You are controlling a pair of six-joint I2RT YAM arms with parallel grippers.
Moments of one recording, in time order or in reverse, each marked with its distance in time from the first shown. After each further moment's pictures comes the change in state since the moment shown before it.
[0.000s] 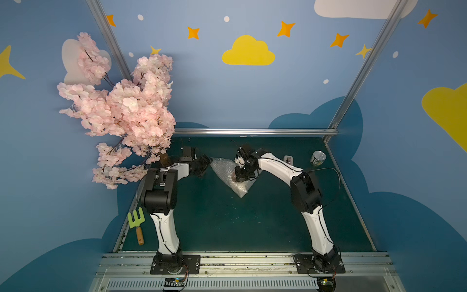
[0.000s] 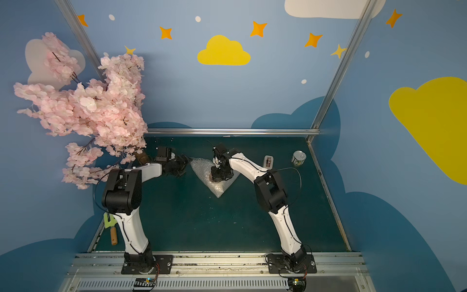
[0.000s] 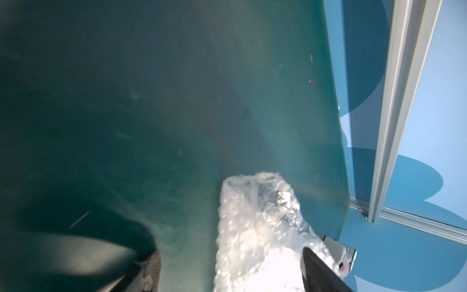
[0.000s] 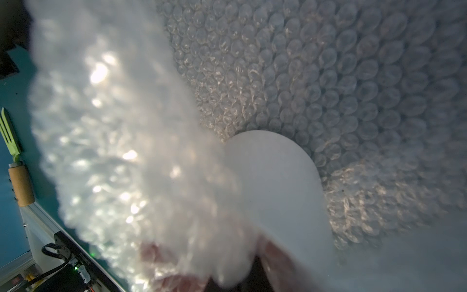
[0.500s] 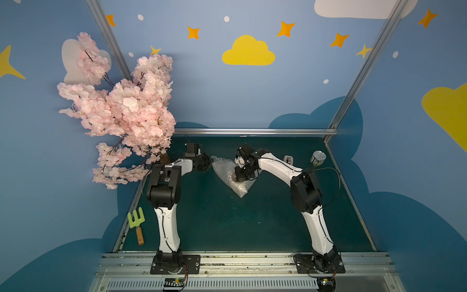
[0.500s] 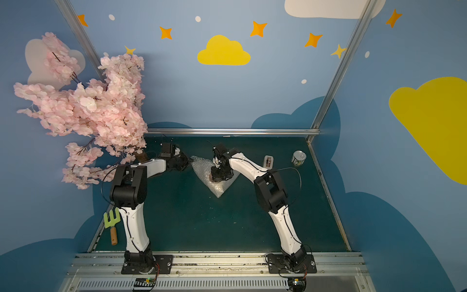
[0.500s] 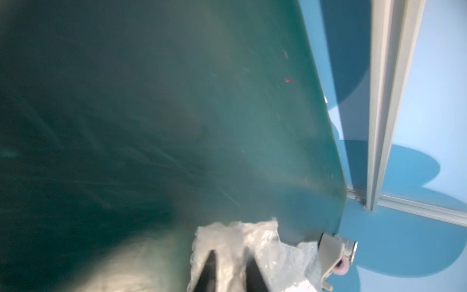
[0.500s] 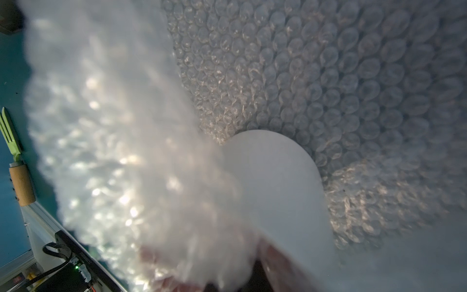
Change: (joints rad) left arm -0.033 0.089 0.127 -0.008 0.051 0.057; right arm 0.000 0.002 0.002 -0.003 -0.005 0.000
